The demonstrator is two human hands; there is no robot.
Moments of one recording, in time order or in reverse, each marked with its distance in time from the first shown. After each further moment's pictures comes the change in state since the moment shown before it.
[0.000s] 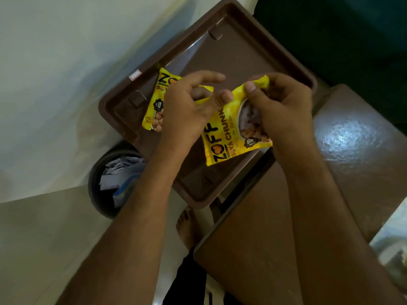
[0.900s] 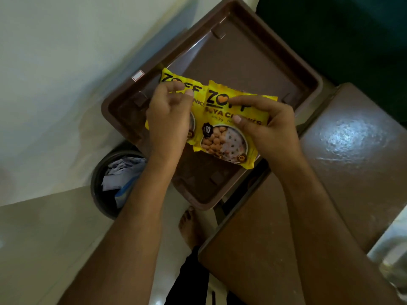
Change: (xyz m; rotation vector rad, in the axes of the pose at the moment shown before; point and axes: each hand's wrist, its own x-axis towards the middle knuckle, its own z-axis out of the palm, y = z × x) left_hand -0.005 -0.022 -0.015 -0.023 0.309 -0.272; right_hand -0.014 0.032 0.003 0.031 -0.247 -0.056
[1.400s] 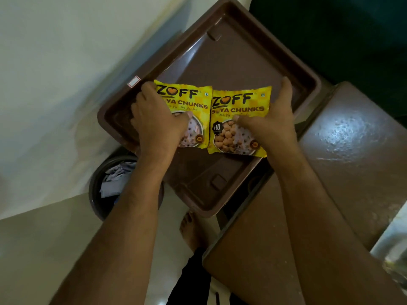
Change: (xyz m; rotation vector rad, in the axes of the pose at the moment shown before) left_hand 0.031 -0.008 -0.009 0.721 0.028 0.073; right_hand 0.024 -0.001 0.003 -0.162 0.223 0.400
